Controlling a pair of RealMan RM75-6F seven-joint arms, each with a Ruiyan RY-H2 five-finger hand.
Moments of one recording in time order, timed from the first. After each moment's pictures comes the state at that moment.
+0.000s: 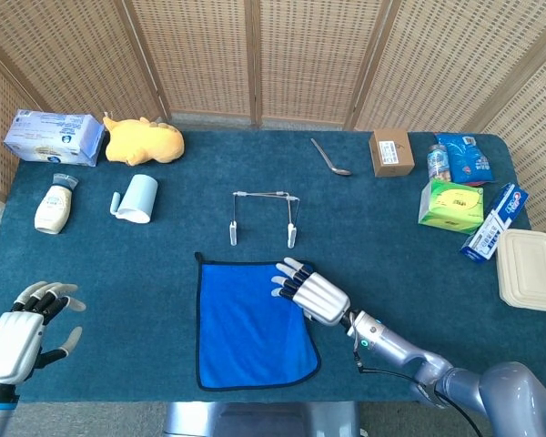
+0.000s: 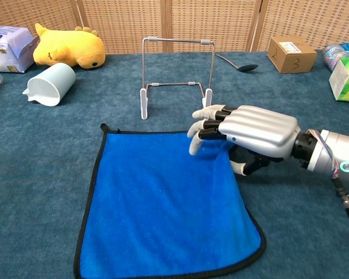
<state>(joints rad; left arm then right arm) -0.03 -1.09 0.04 -1.89 1.63 1.51 0.11 0.73 -1.77 -0.08 -0.96 -1.81 1.19 0.16</state>
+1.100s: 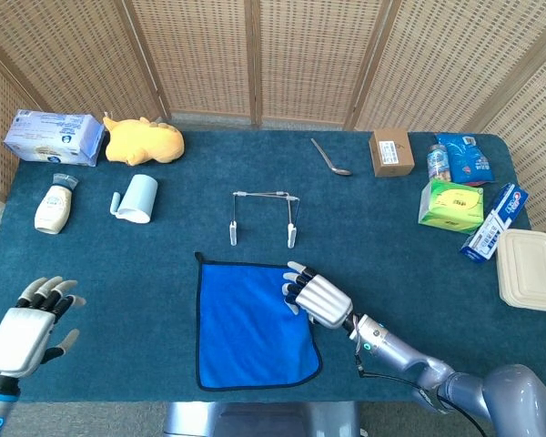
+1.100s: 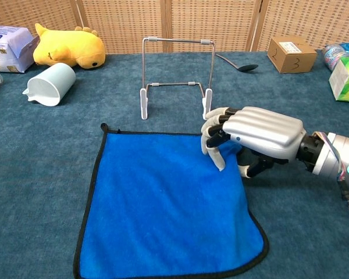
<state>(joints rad) -0.09 -1.14 0.04 -1.71 1.66 1.44 0.26 0.72 -1.76 -0.09 -0.99 -1.79 1.21 0.18</state>
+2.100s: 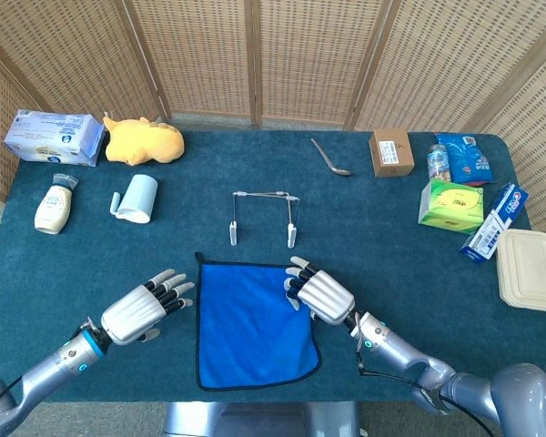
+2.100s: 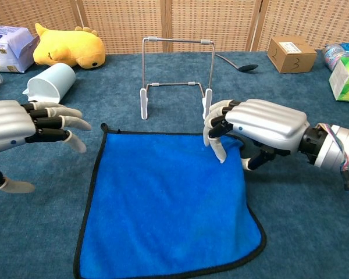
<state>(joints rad) -0.51 -1.36 0.07 -1.34 1.96 1.13 0.05 0.72 -1.73 -0.06 -1.06 -1.75 1.19 0.16</state>
